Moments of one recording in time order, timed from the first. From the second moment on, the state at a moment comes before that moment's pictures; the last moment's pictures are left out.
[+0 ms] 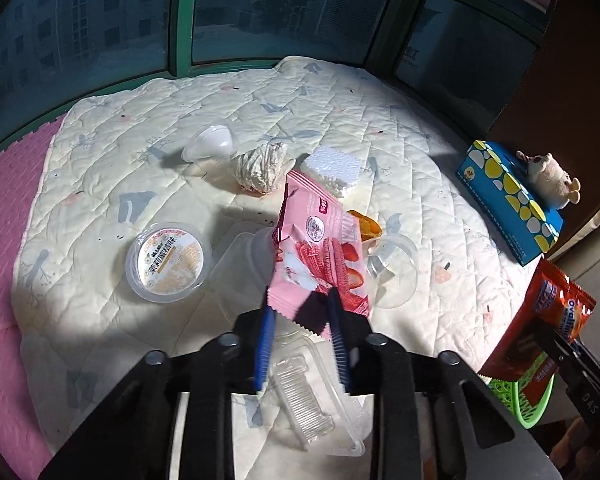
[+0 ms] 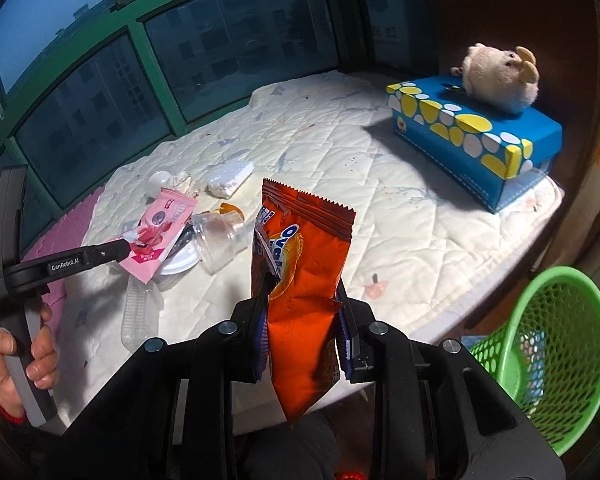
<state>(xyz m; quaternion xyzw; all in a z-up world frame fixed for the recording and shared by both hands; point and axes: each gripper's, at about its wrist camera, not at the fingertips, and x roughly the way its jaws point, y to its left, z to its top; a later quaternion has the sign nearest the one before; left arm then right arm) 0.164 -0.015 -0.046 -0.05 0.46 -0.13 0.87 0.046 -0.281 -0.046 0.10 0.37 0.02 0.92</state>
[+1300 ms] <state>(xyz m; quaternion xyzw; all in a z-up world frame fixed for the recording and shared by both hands) 0.057 -0.216 0.027 0.03 0.40 -0.37 0.84 -0.075 -0.483 -0.092 0.17 0.39 -0.22 0.88</state>
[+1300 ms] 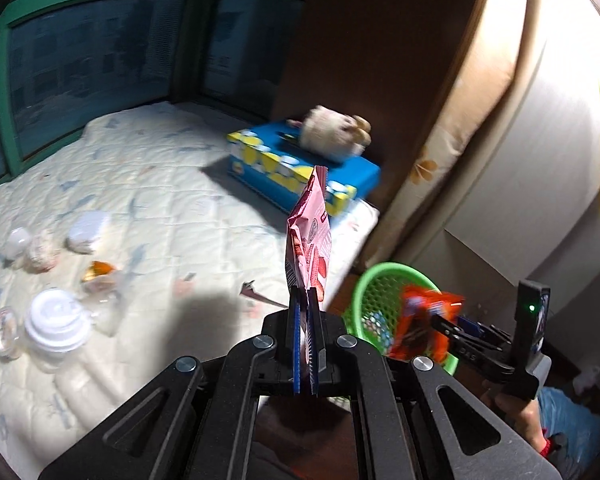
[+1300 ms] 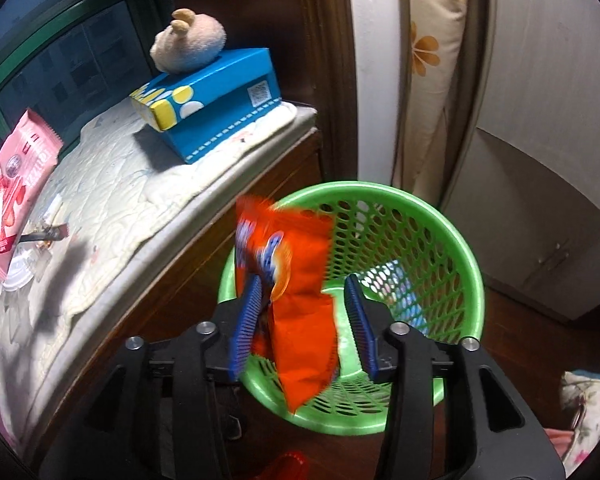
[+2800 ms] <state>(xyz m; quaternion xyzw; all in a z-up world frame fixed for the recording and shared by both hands) 0.020 -0.272 -0.030 0.09 0.43 -0.37 0.82 -0.134 -0.484 -0.069 0.21 0.33 -0.20 0.90</state>
